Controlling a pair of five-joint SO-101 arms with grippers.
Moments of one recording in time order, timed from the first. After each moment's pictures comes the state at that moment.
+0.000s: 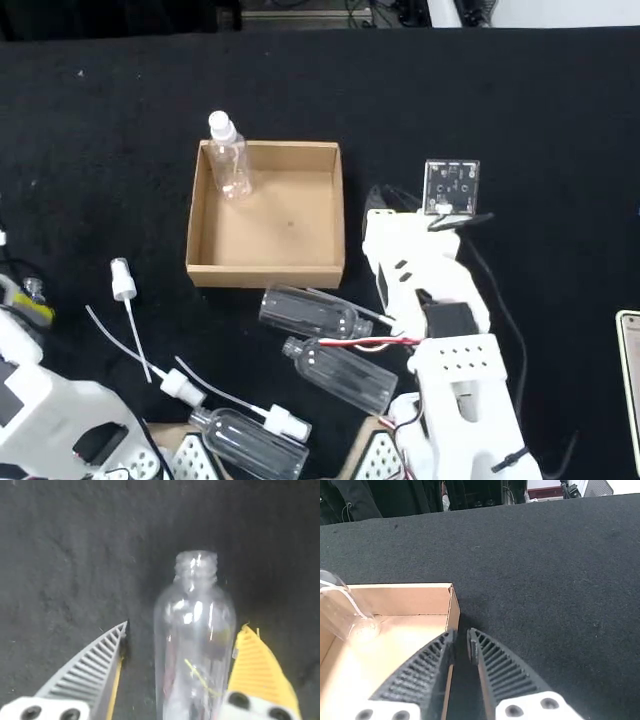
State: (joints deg) left arm -58.2 2.2 19.5 65.2 -58.4; right arm -5.6 -55.3 72.8 19.6 -5.7
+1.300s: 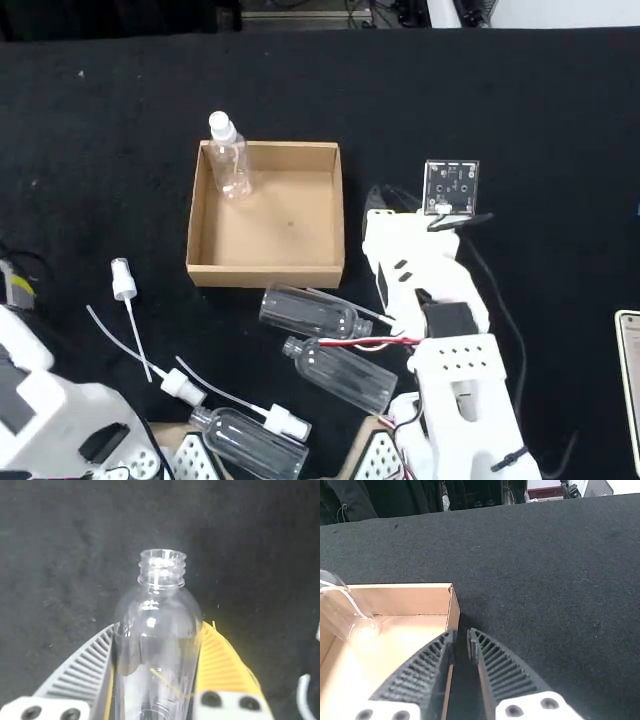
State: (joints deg) left arm -55.8 -4.2 22.1 63.4 -34.2; right arm -5.6 -55.3 72.8 19.6 -5.7
